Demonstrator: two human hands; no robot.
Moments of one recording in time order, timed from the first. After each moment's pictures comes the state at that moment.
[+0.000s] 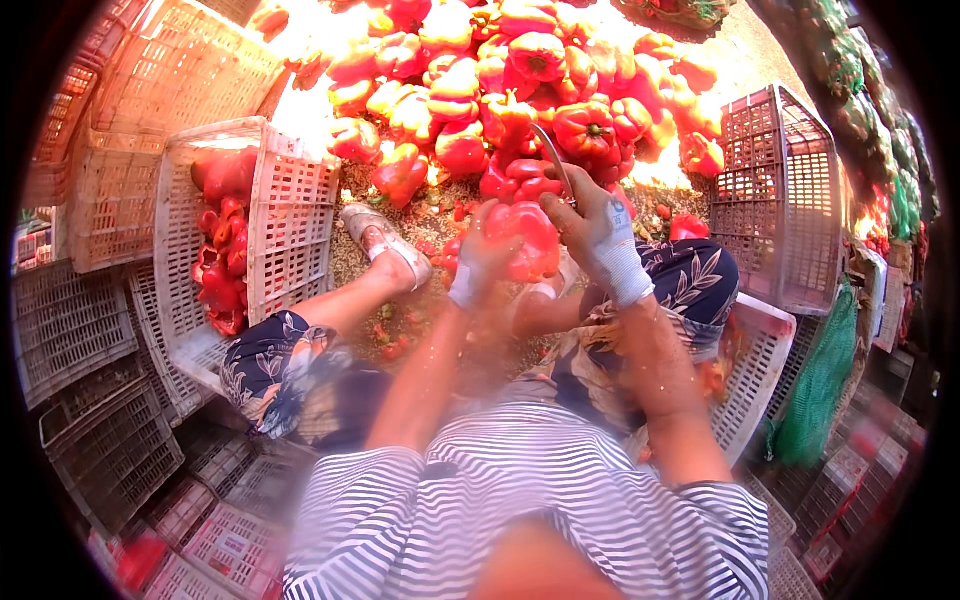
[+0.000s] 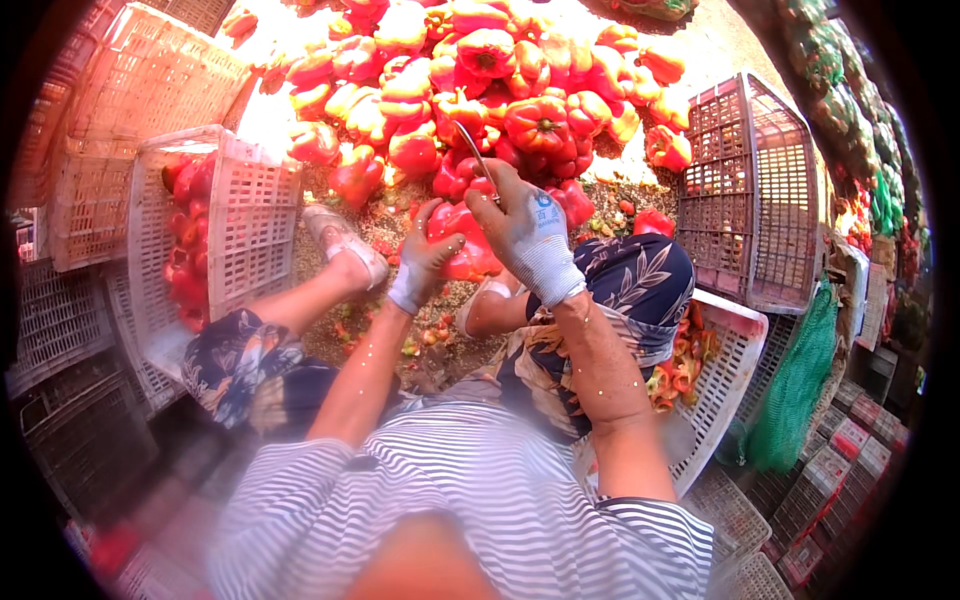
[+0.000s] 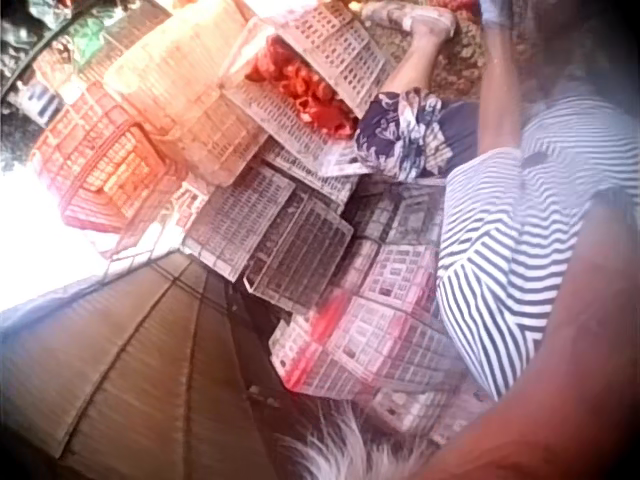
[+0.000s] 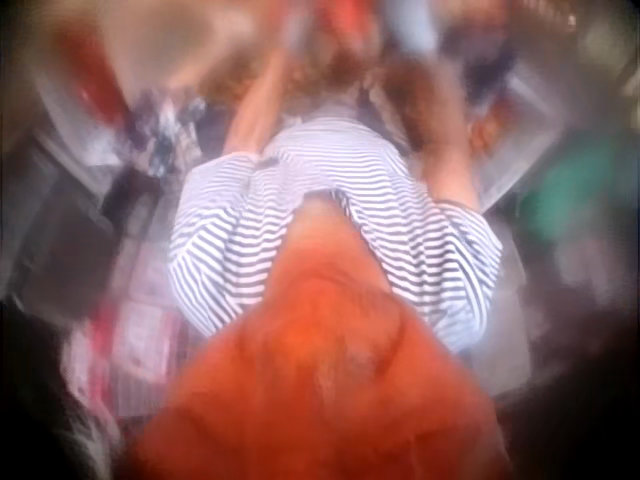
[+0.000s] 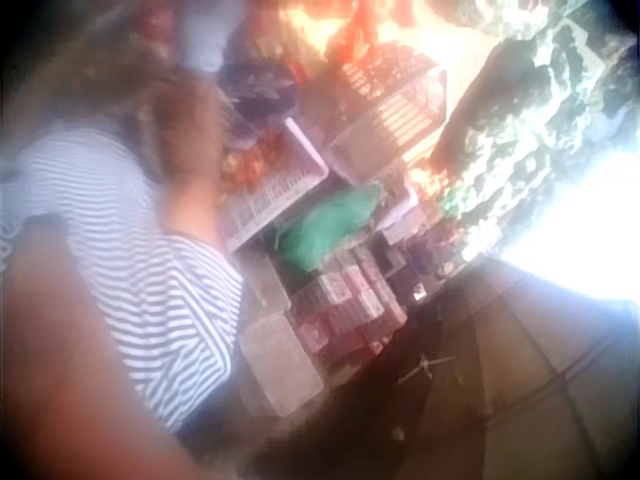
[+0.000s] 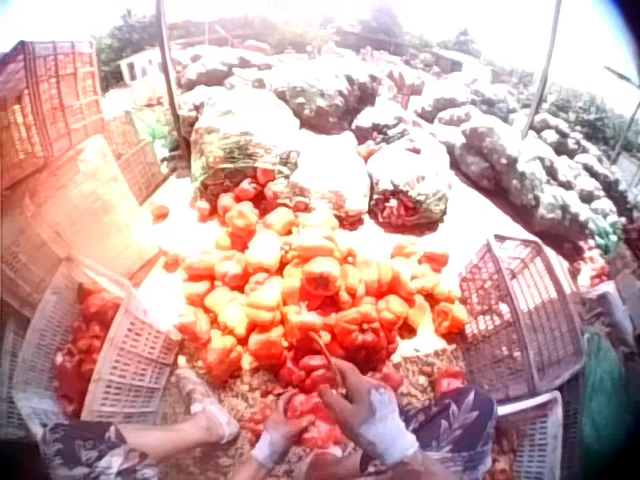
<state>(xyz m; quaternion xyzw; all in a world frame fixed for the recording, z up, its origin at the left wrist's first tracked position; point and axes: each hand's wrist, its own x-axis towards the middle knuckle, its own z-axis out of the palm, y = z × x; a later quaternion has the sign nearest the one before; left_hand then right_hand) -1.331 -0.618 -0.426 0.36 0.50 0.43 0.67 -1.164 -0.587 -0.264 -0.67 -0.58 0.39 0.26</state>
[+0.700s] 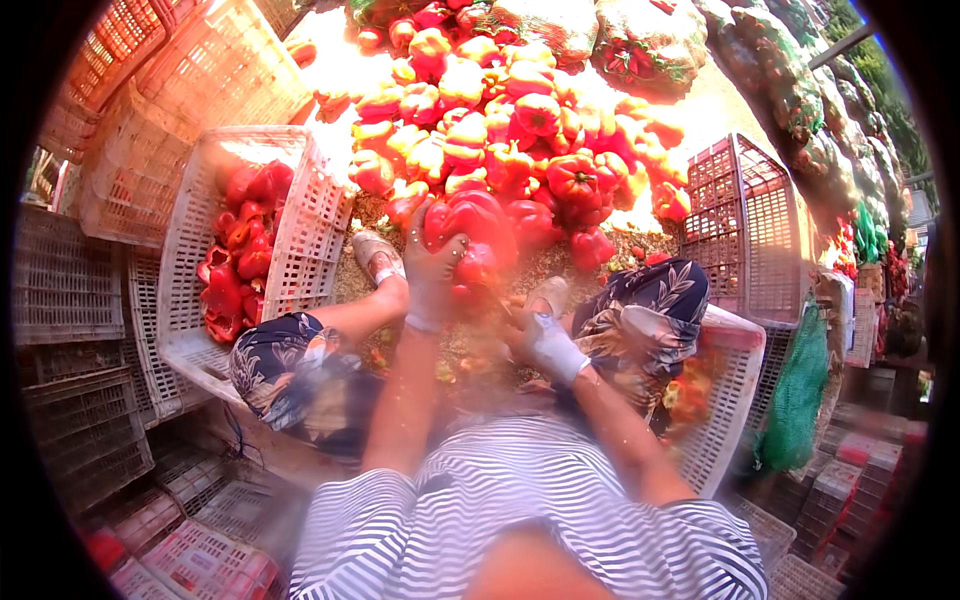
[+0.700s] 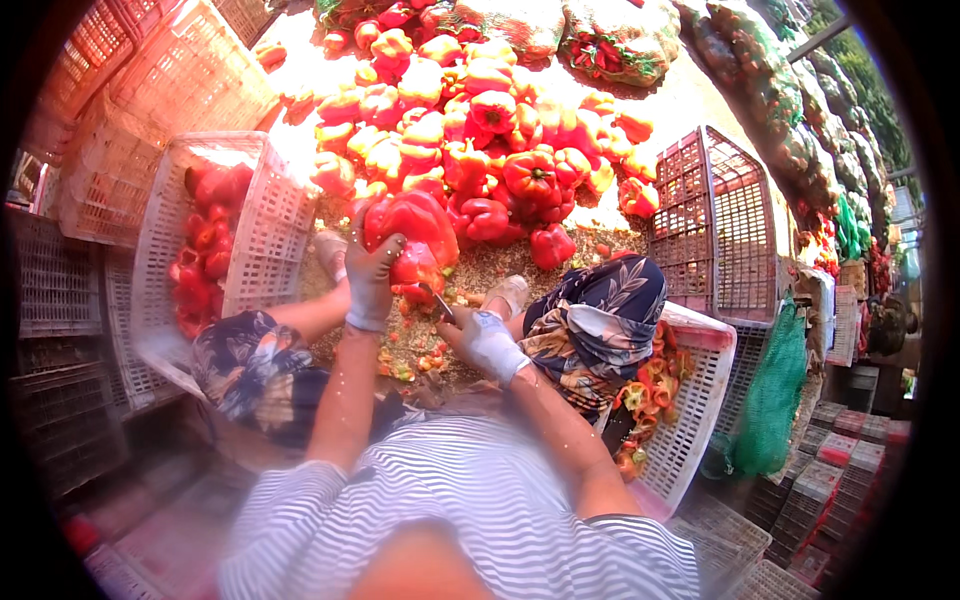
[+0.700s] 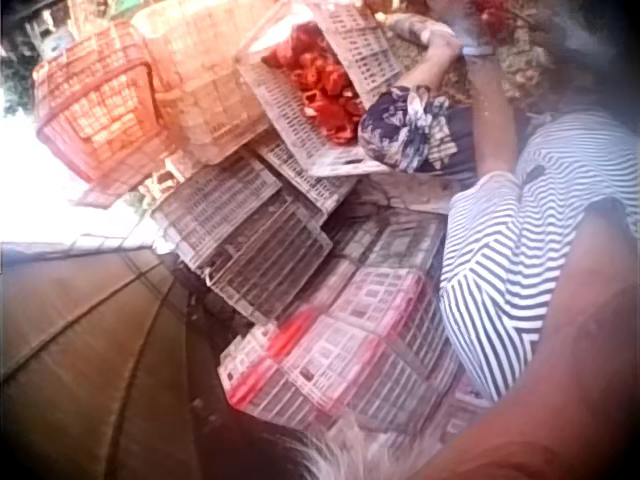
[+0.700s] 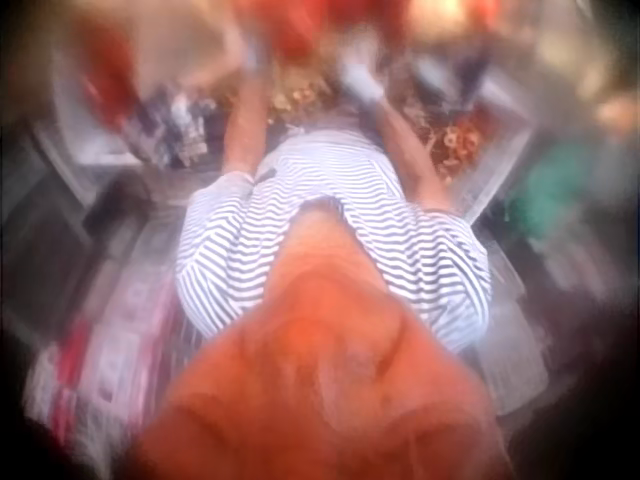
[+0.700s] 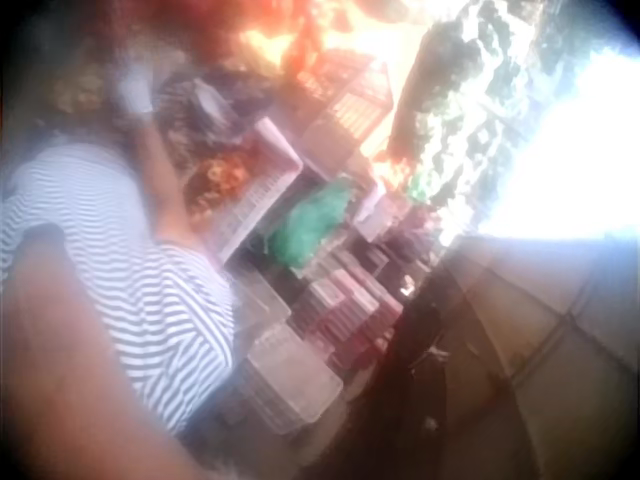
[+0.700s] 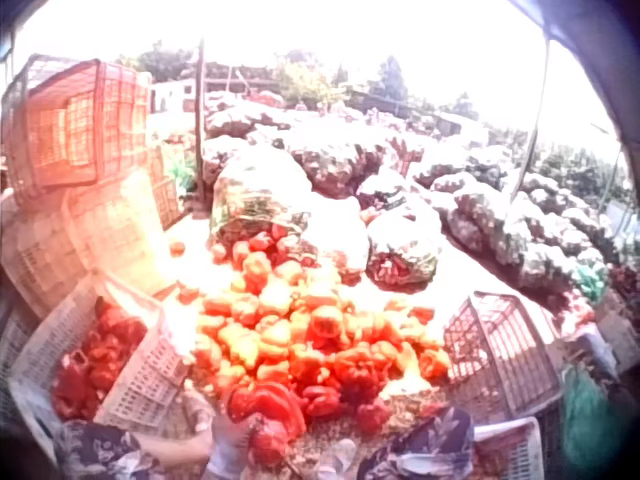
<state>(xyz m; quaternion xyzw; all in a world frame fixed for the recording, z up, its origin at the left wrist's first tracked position) -1.402 -0.615 -0.341 0.36 0.43 0.62 0.55 -1.202 -0.709 -0.375 -0.49 -0.70 0.50 0.14</state>
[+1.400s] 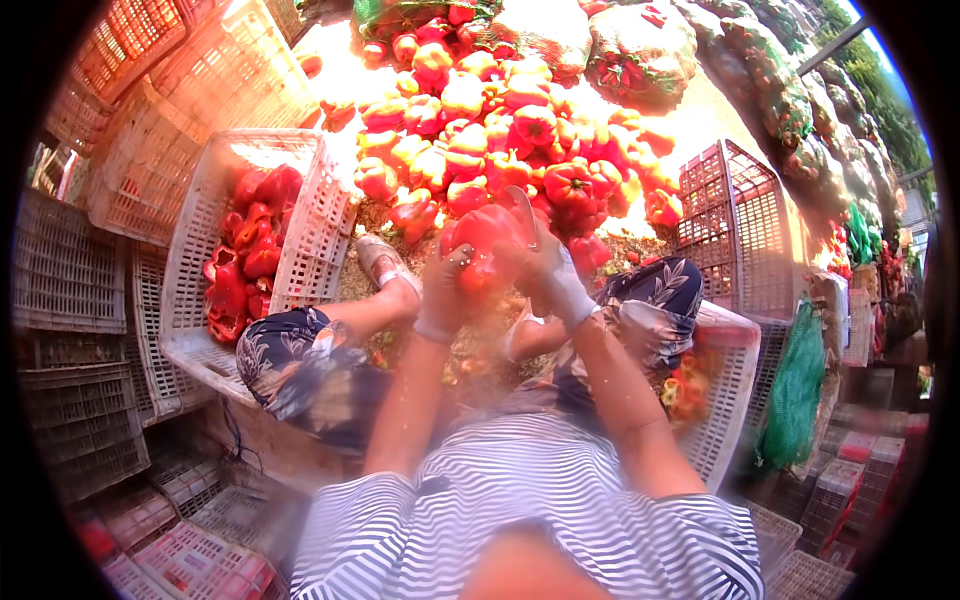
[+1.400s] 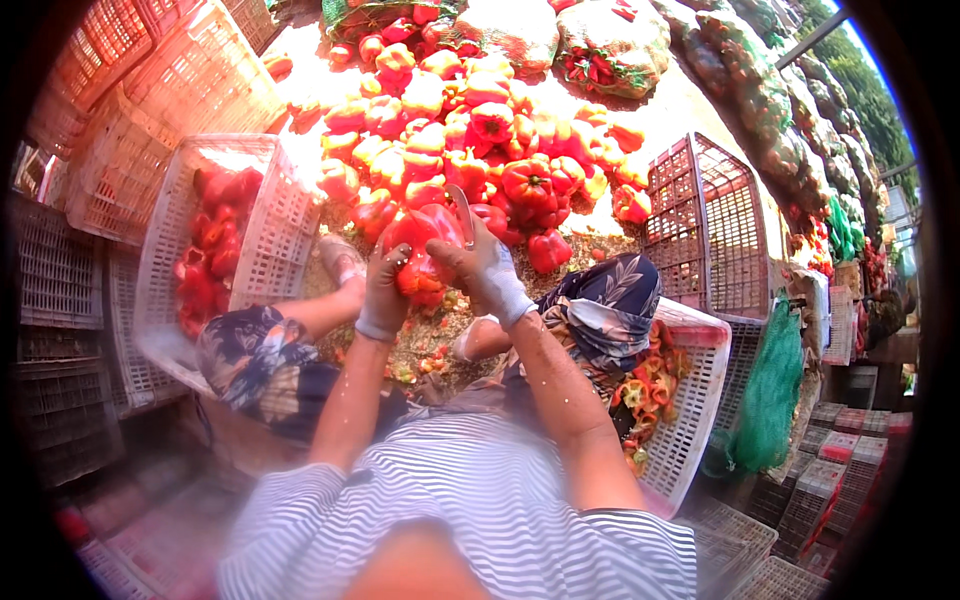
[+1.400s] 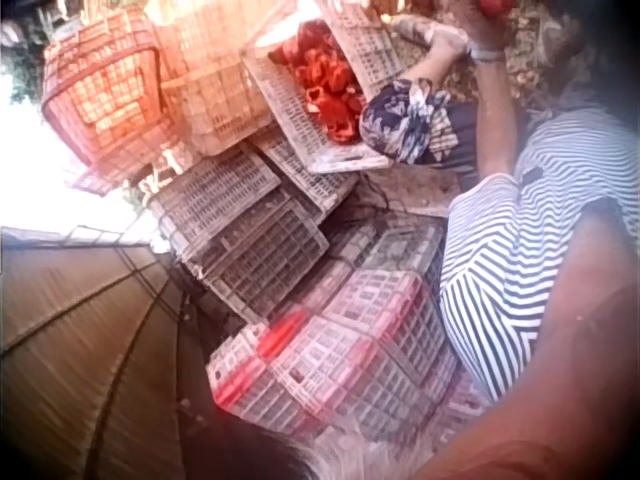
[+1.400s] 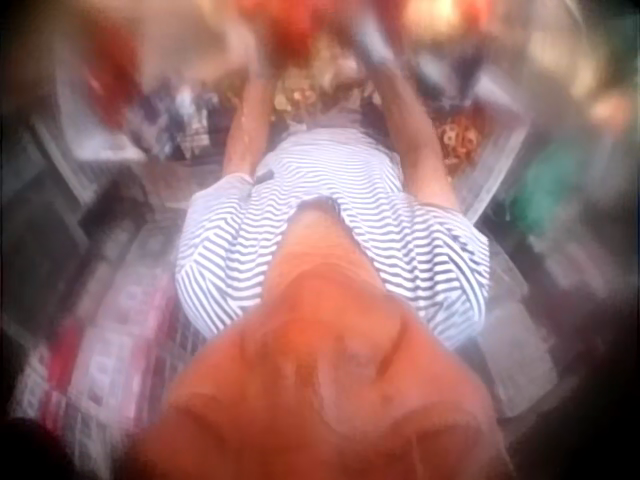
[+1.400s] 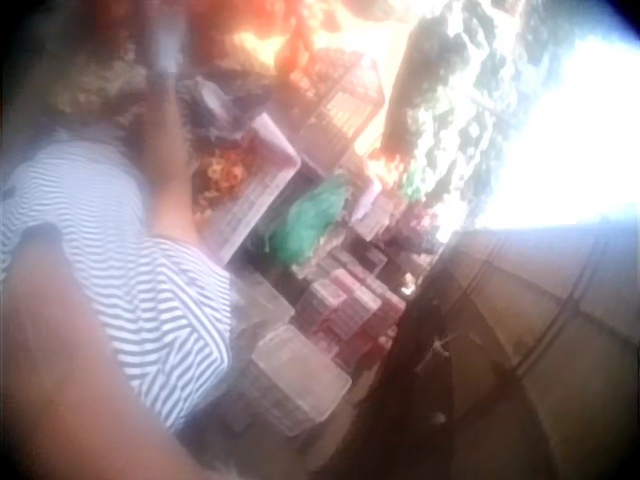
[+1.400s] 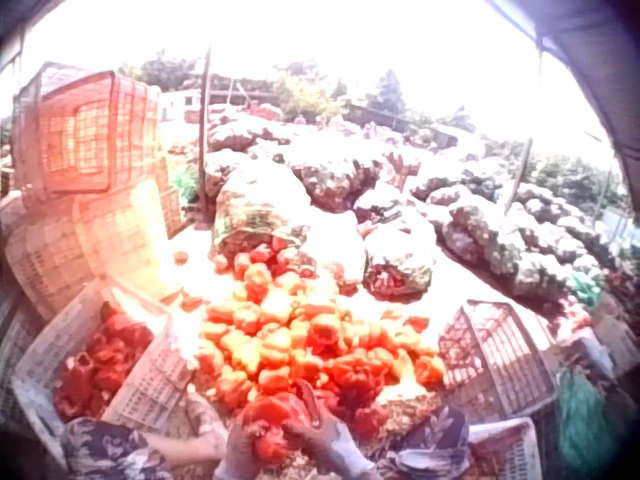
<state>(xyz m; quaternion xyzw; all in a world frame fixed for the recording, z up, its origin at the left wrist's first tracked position) -1.398 -0.647 -0.315 0.26 0.27 0.60 0.71 -1.235 -0.639 -0.243 -0.53 -0.46 0.60 0.38</state>
